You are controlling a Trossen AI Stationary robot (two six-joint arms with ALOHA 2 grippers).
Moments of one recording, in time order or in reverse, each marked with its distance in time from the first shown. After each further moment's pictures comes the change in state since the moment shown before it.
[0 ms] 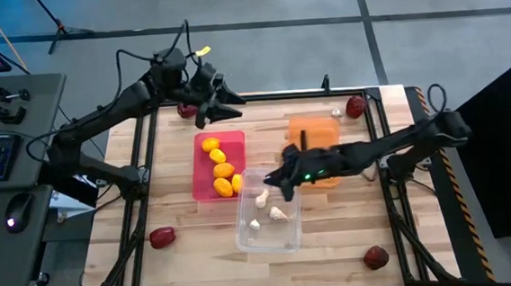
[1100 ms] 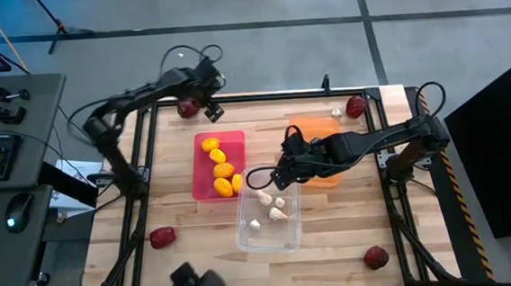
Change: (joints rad) left arm 0.264 0.397 -0.026 -0.611 -0.839 0.372; right arm 0.043 0.215 0.640 -1.106 0.293 0.265
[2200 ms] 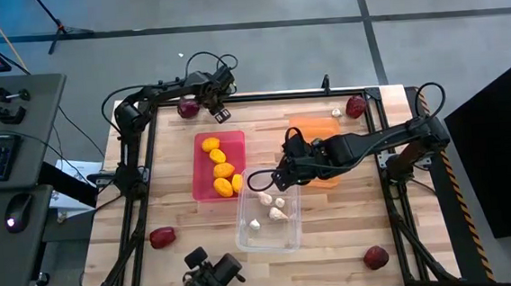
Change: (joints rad) left arm 0.013 0.329 0.116 0.086 -0.171 0.104; right arm 0.011 0.001 -0.006 -0.014 0.020 0.018
